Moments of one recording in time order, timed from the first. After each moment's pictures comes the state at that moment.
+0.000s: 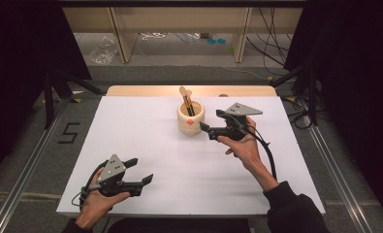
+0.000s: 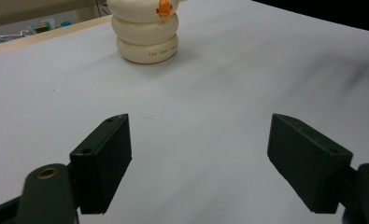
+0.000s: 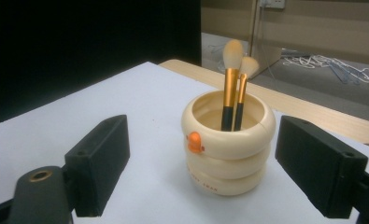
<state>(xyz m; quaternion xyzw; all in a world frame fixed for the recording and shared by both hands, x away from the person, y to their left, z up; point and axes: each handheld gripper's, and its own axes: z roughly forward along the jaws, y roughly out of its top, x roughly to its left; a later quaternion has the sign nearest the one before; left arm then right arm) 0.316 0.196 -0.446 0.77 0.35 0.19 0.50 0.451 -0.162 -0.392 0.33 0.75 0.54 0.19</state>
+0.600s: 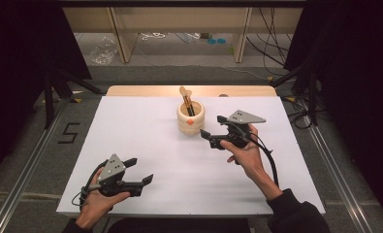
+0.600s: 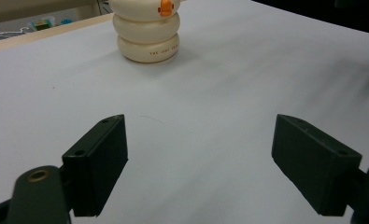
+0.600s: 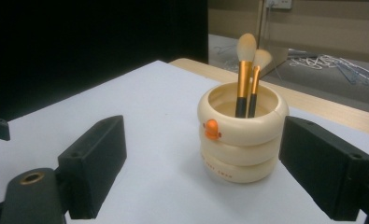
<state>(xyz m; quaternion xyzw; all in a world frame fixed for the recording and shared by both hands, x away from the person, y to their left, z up) 0.316 0.196 -0.445 0.77 0.36 0.19 0.50 0.429 -0.166 -0.396 0.33 0.75 0.55 0.18</state>
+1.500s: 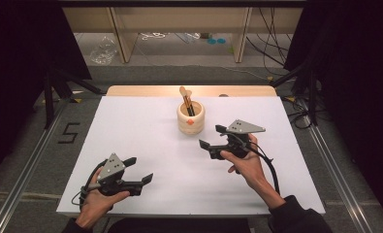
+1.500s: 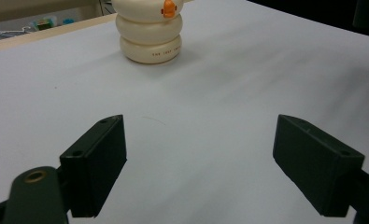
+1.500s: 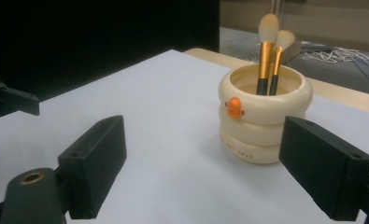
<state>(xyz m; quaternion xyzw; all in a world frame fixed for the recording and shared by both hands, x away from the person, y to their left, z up) 0.317 0.197 -0.445 0.76 0.36 0.19 0.50 0.408 -0.165 -0.408 0.31 0.76 0.55 0.16</state>
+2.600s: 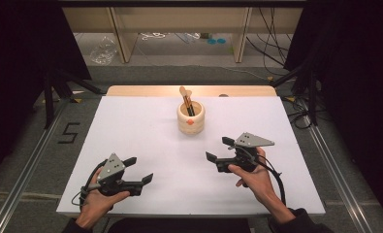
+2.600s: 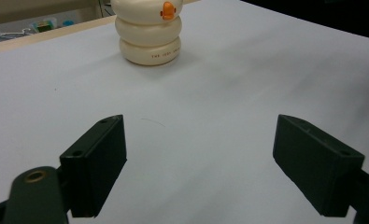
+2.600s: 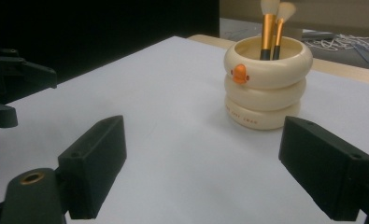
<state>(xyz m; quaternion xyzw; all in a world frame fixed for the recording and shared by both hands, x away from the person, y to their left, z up) 0.317 0.197 -0.444 0.76 0.36 0.19 0.50 0.376 -0.183 -0.420 0.33 0.76 0.54 0.15</state>
